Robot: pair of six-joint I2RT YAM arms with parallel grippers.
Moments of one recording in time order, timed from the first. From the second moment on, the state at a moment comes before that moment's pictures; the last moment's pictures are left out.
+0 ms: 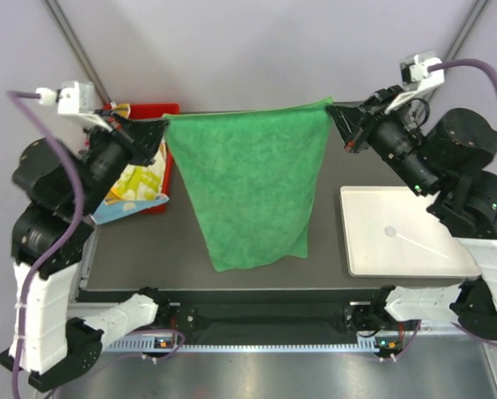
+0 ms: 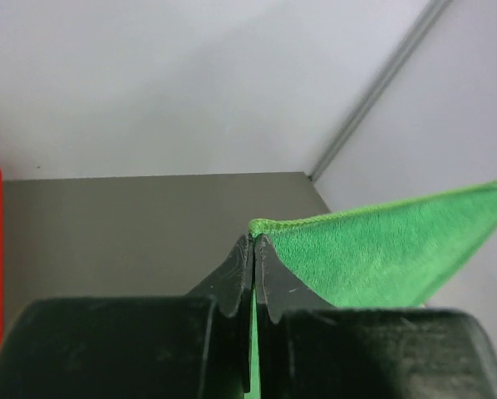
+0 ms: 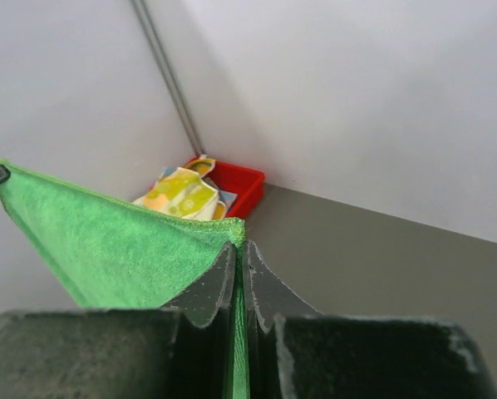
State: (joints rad) left arm -0.45 0.99 1.84 -0.72 0.00 -0.41; right arm 0.92 1.15 1.92 -0.62 0.32 0.17
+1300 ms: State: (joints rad) left arm -0.15 1.97 1.90 -0.23 -0.02 -0.42; right arm 0.30 2.00 1.91 -0.14 -0.12 0.25
